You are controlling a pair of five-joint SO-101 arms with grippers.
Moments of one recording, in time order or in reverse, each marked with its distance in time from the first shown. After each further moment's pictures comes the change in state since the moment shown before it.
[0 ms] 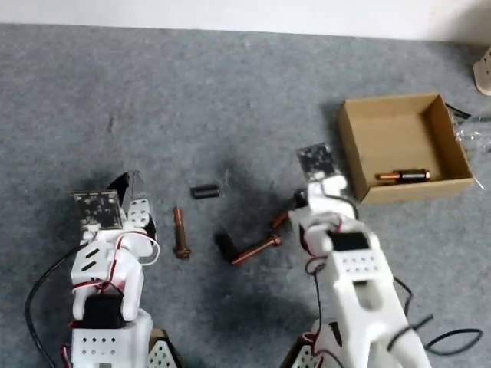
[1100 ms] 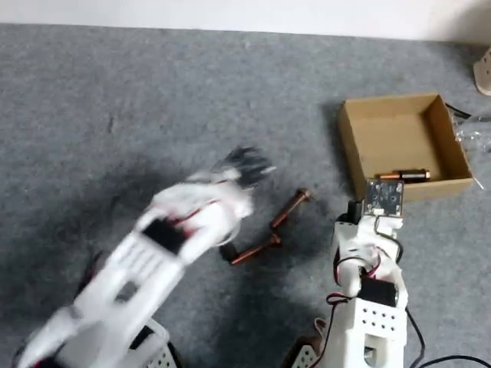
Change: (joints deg) left arm 34.4 65.7 -45.1 4.8 -19.5; right arm 18.0 -27.5 17.2 0.0 -3.6
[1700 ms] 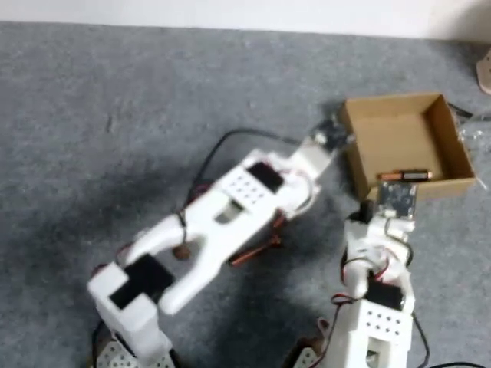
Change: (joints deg) left arm 8.7 49.8 -41.6 7.4 9.7; right arm 3.6 -0.4 0.0 -1.6 0.0
